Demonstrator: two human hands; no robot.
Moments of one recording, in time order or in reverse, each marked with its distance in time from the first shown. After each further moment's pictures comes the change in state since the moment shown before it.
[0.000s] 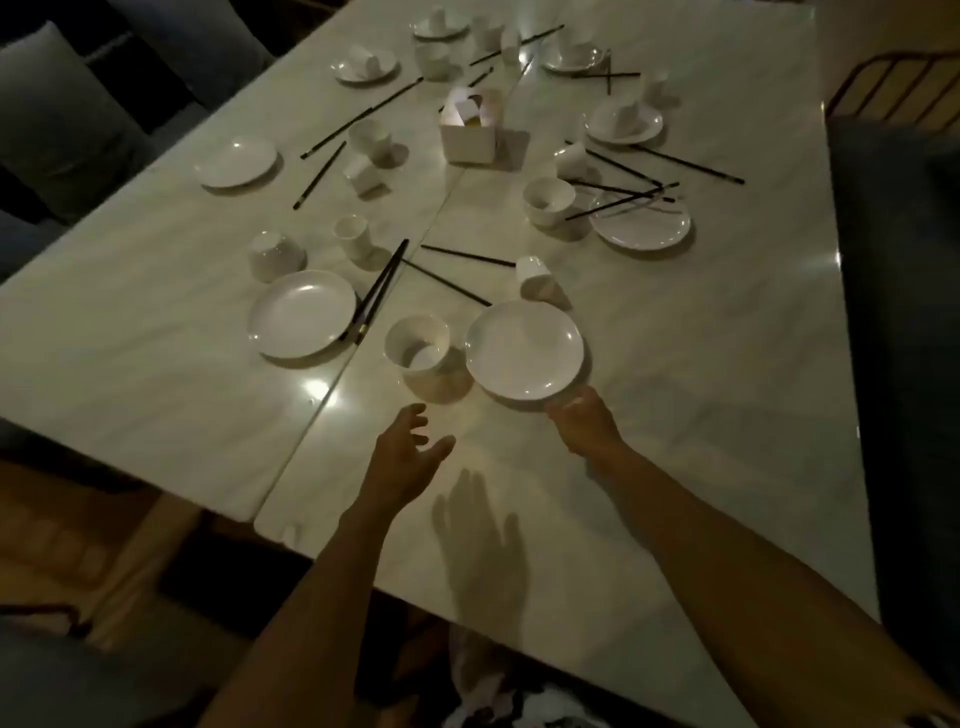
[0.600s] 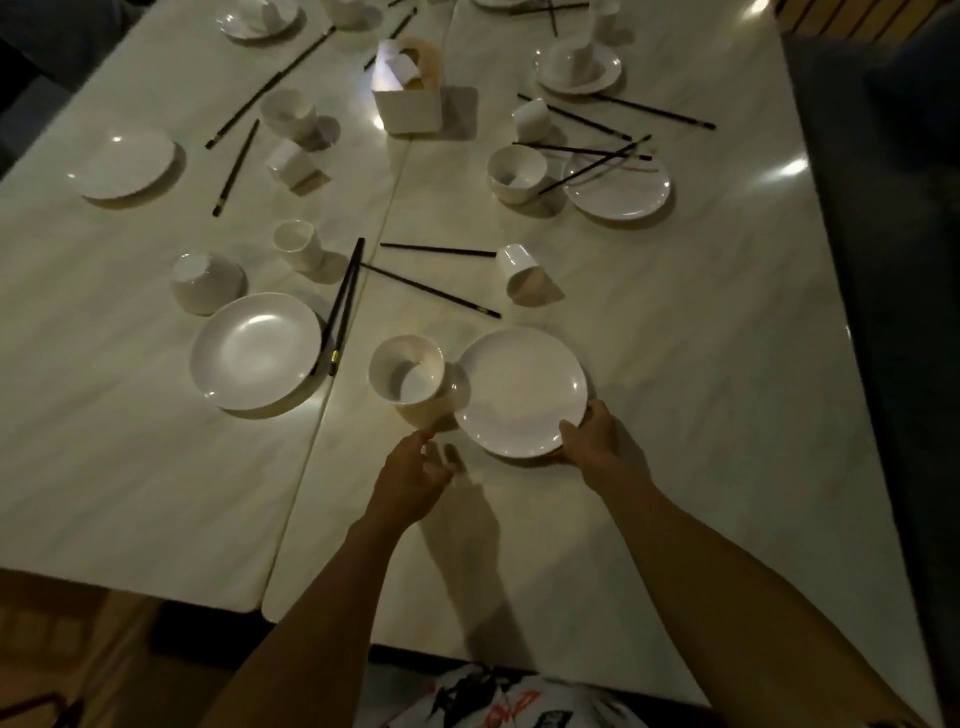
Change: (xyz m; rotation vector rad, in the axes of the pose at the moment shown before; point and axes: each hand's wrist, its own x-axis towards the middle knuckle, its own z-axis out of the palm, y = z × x) left_hand 0.080 -0.028 -0.011 0.149 -0.319 0.051; right_hand 0.032 0.014 0.049 0.298 0.278 0.263
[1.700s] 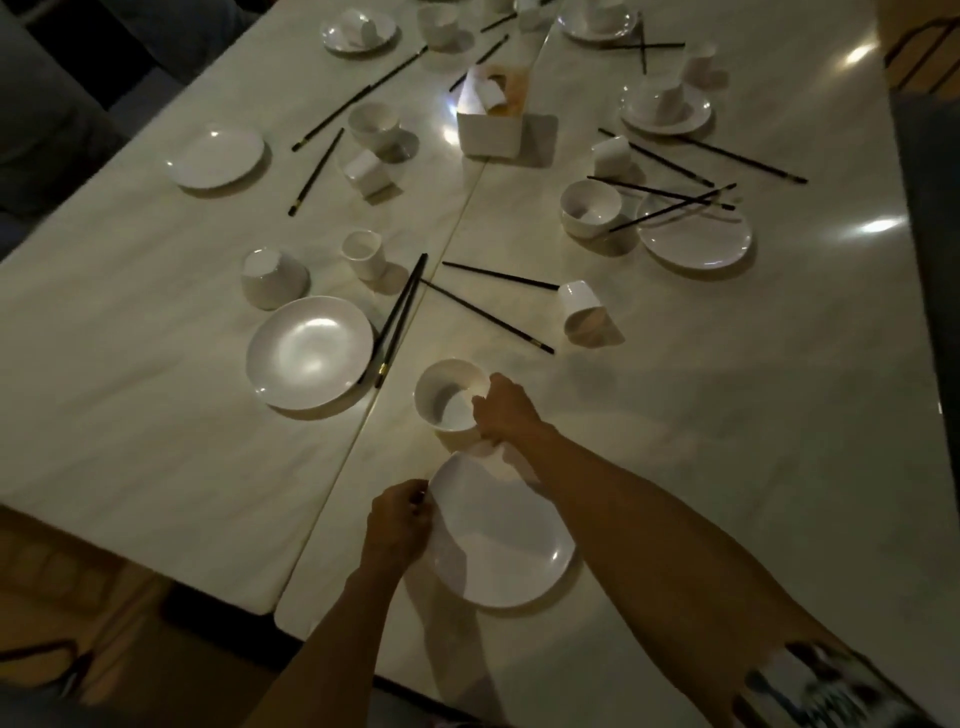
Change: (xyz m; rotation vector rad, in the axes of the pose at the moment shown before) left_hand 0.000 -0.046 -0.006 0.033 0.243 -0.194; right_hand -0.002 -0.105 0.138 -0.633 -0.475 -0.343
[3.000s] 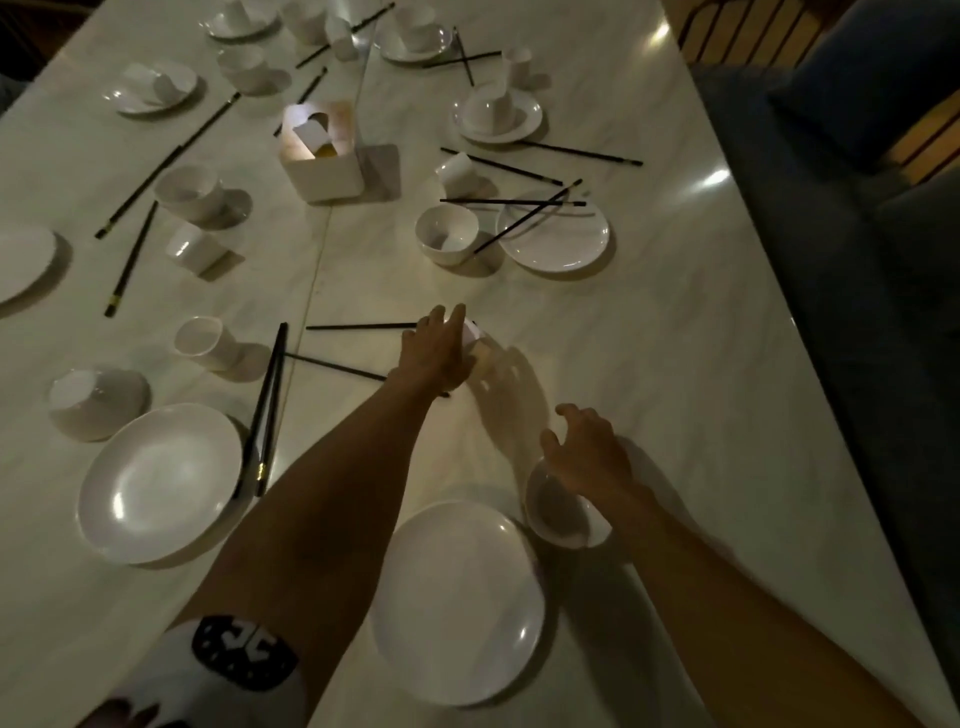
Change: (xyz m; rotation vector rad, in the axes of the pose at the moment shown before) left_hand 0.188 0.267 0.048 0.602 -0.129 0.660; right_hand -0.044 0.132 -0.125 -0.144 0.387 0.227
